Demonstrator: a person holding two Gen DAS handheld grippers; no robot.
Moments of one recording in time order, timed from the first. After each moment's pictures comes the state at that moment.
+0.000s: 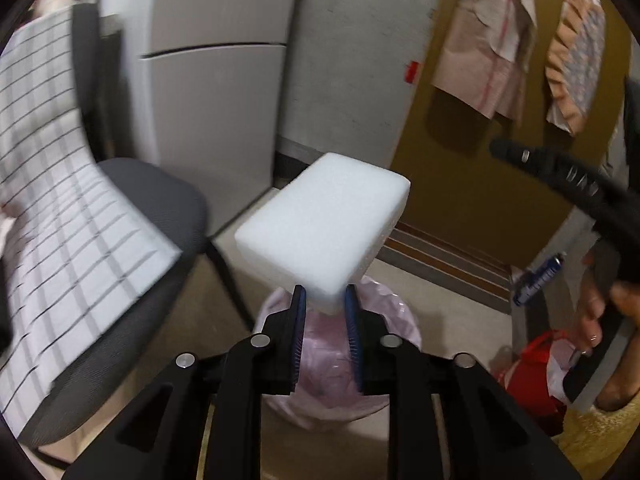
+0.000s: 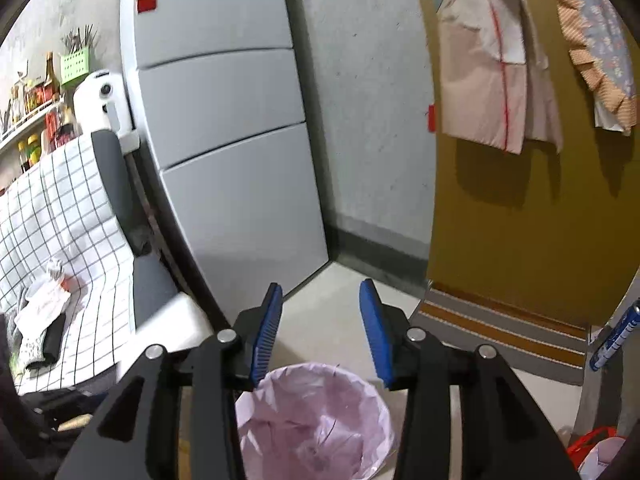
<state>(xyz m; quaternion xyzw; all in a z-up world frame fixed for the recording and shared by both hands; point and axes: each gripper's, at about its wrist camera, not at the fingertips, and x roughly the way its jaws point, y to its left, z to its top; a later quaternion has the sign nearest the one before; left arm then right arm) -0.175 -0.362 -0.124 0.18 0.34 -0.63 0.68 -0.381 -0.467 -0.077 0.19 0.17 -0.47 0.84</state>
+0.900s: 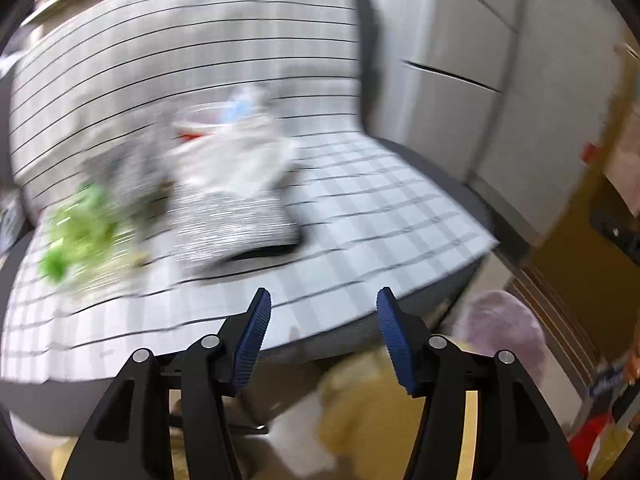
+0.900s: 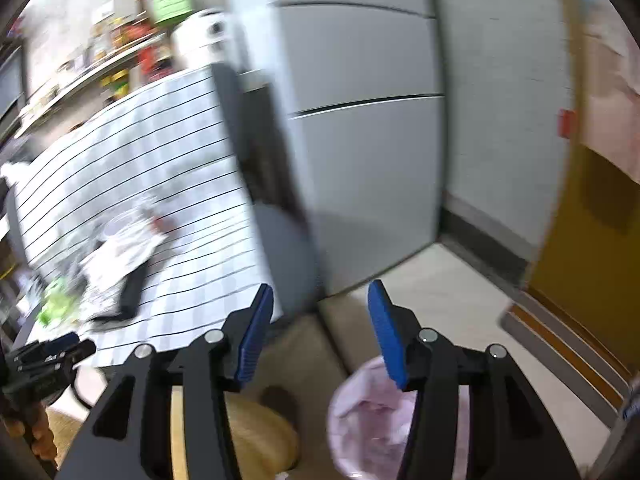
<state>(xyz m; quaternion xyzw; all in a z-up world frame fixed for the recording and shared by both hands) -0.024 -0.165 -0.099 0.10 0.38 -0.34 0.85 -0.230 -0.401 -0.075 0.17 0.24 -0.30 0.91</state>
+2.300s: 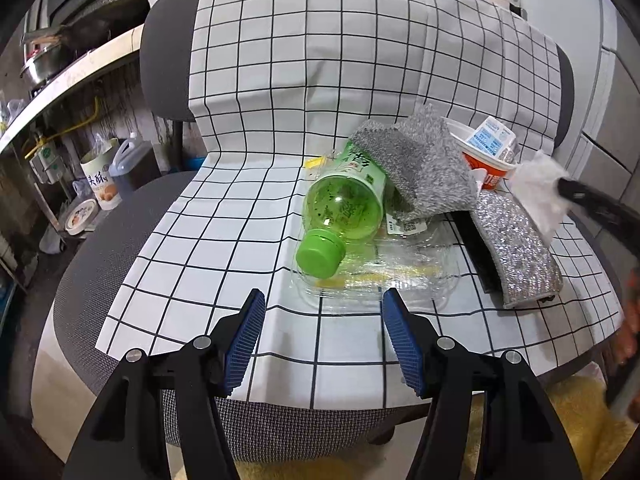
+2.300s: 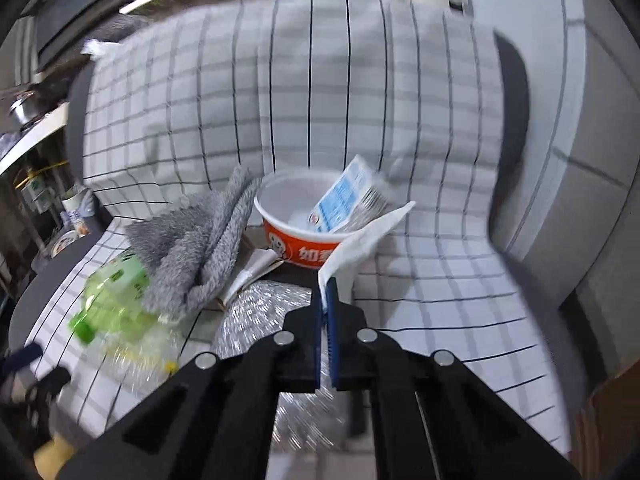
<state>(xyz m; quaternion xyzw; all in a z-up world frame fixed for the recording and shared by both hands) 0.082 -0.017 -0.097 0.05 0.39 -0.14 0.91 0.054 -0.256 -0.070 0.03 0.31 -0.11 0.94</state>
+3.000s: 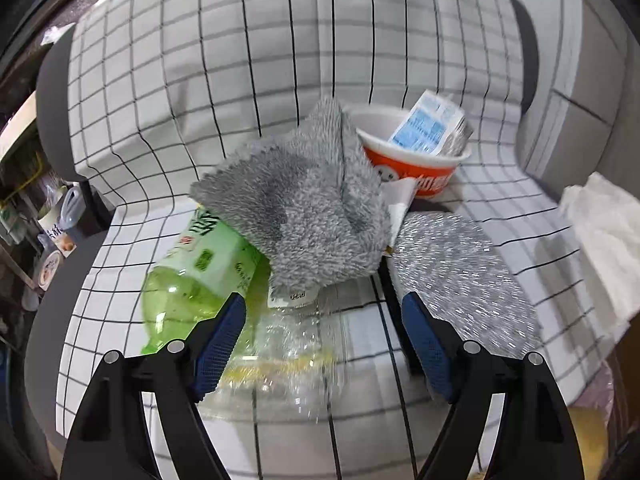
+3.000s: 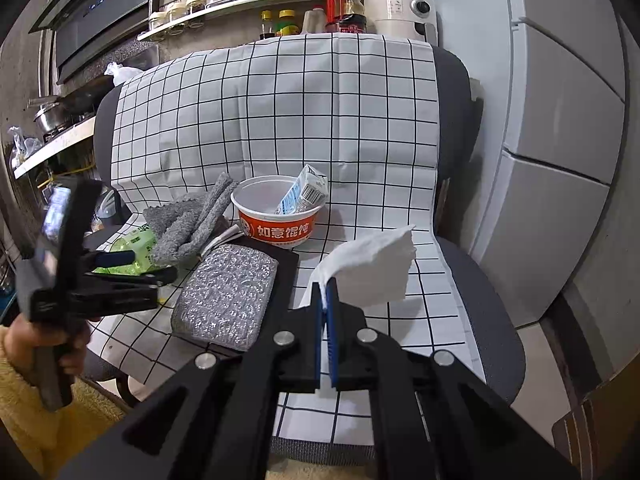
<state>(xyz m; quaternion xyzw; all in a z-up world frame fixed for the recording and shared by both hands) 0.136 -0.136 -0.111 0.12 0.40 -0.20 0.89 -0.047 -0.308 -0.056 0.03 0.28 -0.10 0.95</state>
